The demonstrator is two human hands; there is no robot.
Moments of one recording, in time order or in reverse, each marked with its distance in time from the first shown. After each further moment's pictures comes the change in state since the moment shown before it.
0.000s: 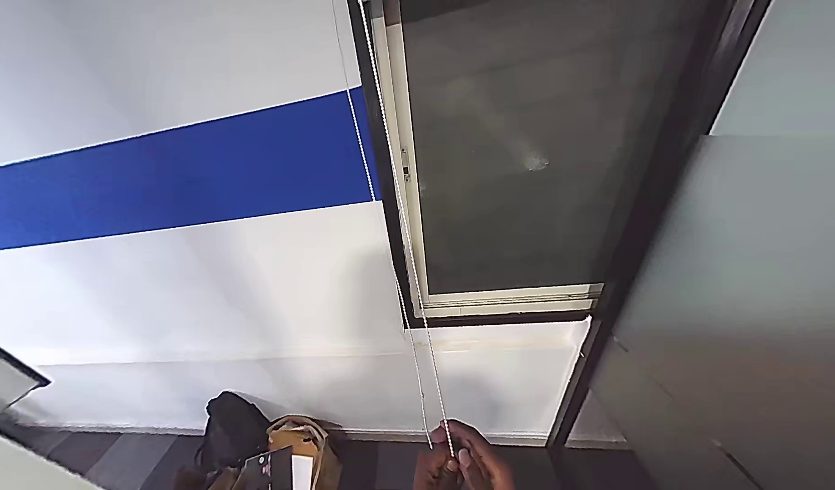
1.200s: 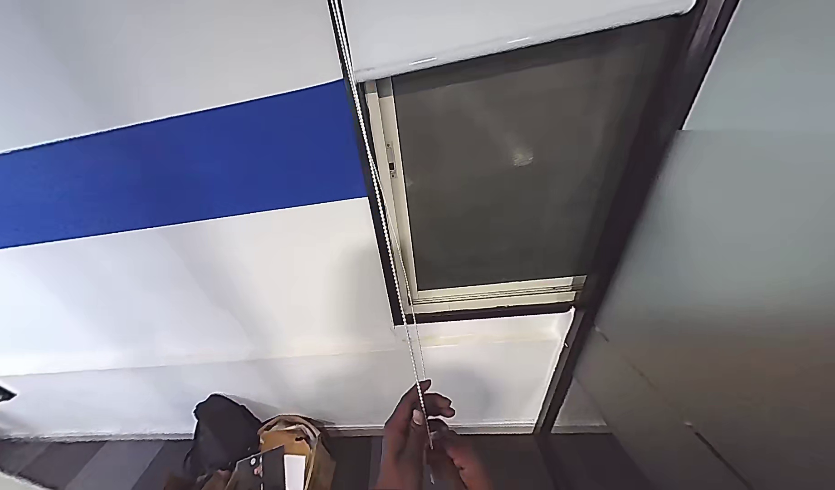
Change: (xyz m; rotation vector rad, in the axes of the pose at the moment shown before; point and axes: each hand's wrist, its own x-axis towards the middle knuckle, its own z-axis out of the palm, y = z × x) left_hand 0.055 0.063 -0.008 -0.051 -0.013 0.049; right_hand -0.010 0.034 -0.003 -0.214 -0.045 0.022
